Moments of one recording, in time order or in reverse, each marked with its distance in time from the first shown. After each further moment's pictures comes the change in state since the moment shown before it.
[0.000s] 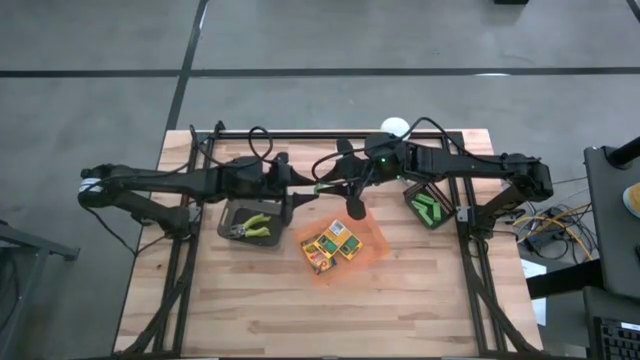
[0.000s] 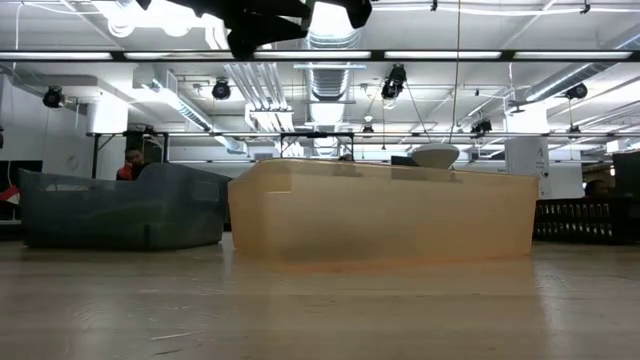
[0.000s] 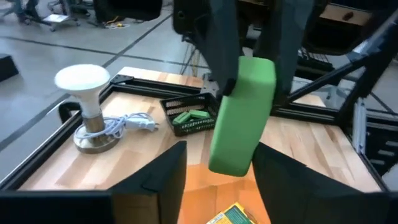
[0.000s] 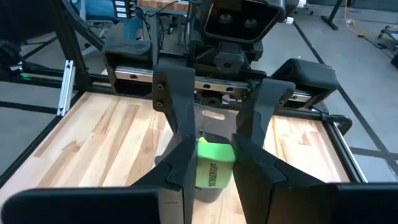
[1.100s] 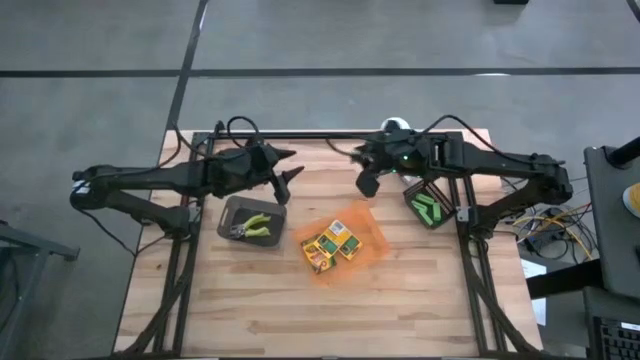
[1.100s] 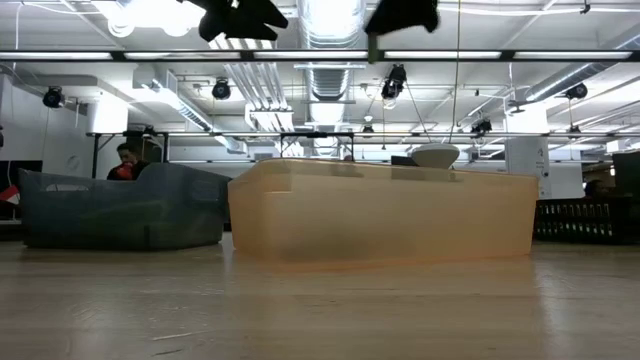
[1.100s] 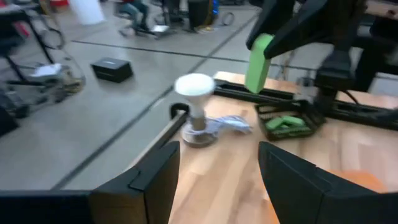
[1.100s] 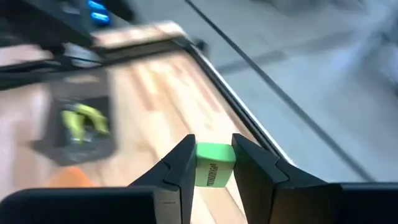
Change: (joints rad) left arm 0.002 -0.082 0.075 -0.197 -0.376 0.065; right arm -0.006 -0.148 0.000 -0.309 0.541 0.211
